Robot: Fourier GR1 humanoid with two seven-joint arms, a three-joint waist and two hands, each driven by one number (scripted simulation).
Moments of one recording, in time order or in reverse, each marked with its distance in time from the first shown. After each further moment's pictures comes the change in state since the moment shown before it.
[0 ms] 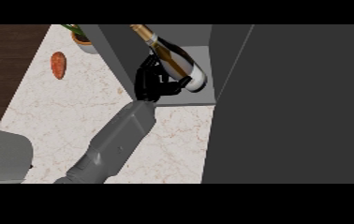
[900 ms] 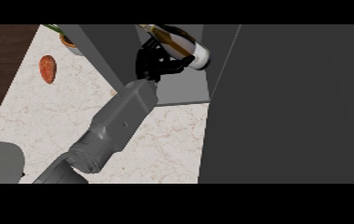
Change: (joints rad) left arm -0.230 0.000 0.031 0.229 0.047 0.026 0.103; right arm 0.002 0.015 0.031 0.034 0.010 0.015 -0.050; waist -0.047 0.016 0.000
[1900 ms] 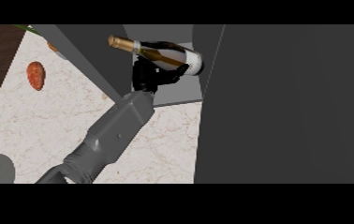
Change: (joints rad) left arm 0.122 0.033 -0.150 -0.127 0.145 0.058 -0.075; right arm -0.046 0.009 0.020 0.053 -0.017 0.012 -0.023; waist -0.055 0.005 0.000
